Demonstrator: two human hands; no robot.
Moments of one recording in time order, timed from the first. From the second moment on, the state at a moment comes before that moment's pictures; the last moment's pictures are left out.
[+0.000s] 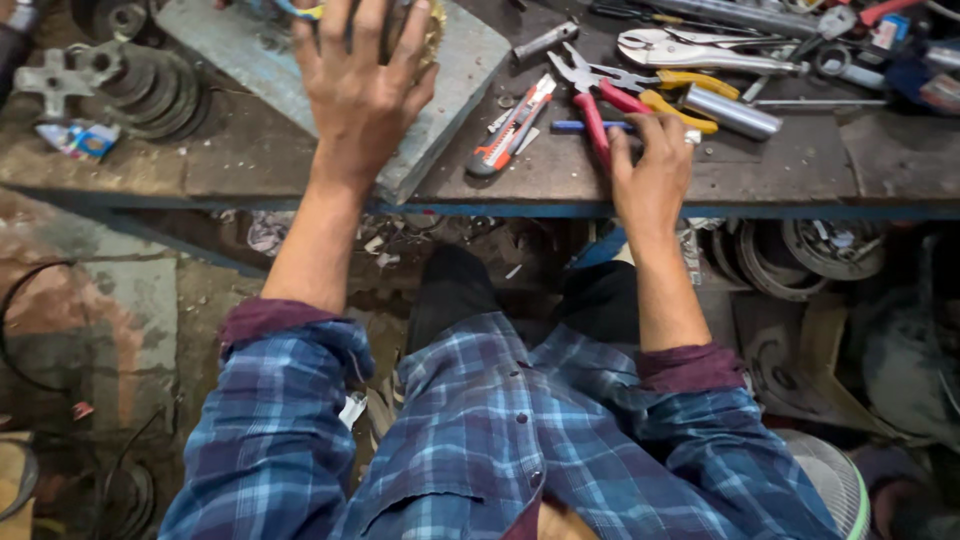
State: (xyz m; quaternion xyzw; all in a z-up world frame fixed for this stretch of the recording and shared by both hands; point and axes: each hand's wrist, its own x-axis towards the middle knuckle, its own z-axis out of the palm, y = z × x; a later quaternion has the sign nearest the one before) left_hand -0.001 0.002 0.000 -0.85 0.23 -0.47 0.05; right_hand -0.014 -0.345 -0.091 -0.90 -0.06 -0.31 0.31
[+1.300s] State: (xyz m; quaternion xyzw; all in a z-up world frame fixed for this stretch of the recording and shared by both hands) left_hand 0.008 0.003 0.000 -0.84 0.23 -0.49 0.02; right_hand 0.125 -0.267 -0.056 -0.93 -0.19 -0.27 0.16
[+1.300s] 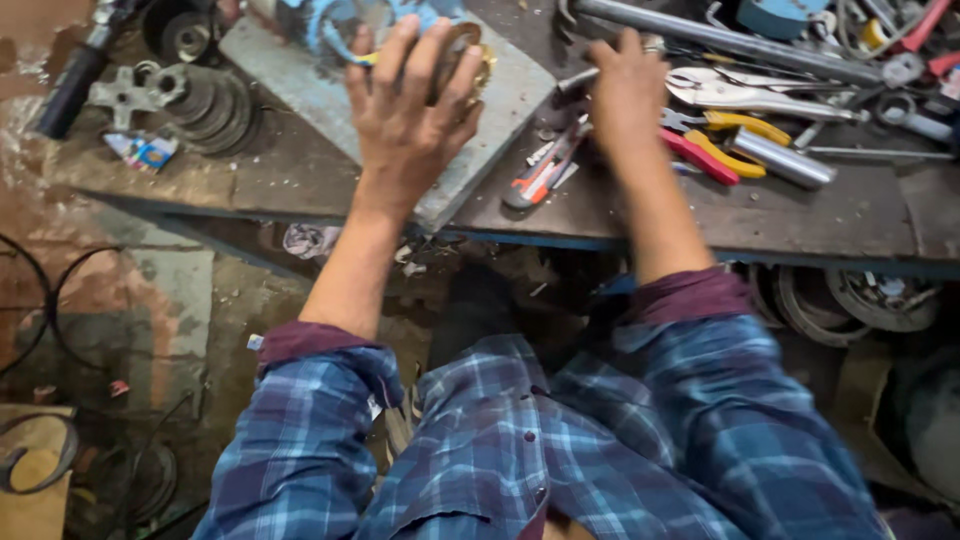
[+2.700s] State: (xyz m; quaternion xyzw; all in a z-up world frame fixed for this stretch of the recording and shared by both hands) left_hand 0.004 0.002 -0.002 -0.83 0.22 -0.50 0.01; right_hand -0.010 -0.214 -0.009 -0.78 -0.28 -0.34 0.44
